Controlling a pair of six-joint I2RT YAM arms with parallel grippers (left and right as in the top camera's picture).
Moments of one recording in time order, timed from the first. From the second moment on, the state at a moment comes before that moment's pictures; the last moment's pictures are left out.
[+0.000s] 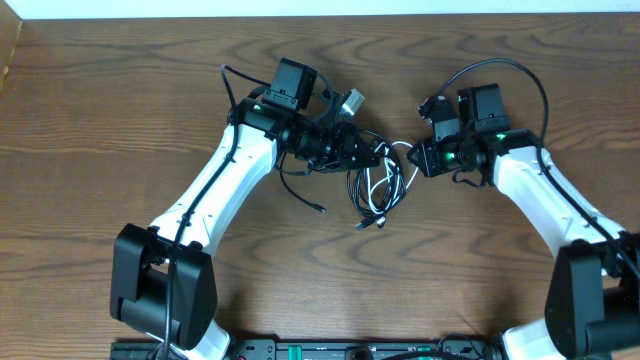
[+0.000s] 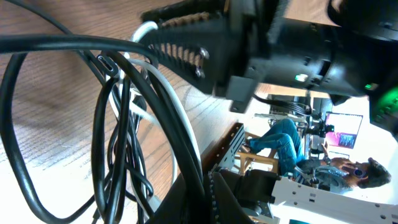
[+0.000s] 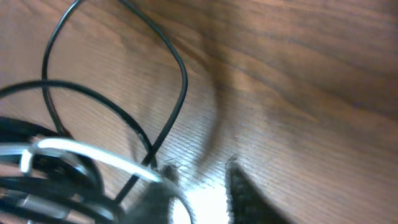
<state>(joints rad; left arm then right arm) -0.39 1.75 1.39 -0.76 0.97 -0.36 0.19 1.68 1.09 -0.51 -0.39 -0.01</state>
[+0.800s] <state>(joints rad) -0.10 1.75 1.39 -0.86 0.71 -0.31 -0.27 1.66 1.09 -0.66 -0.39 0.20</state>
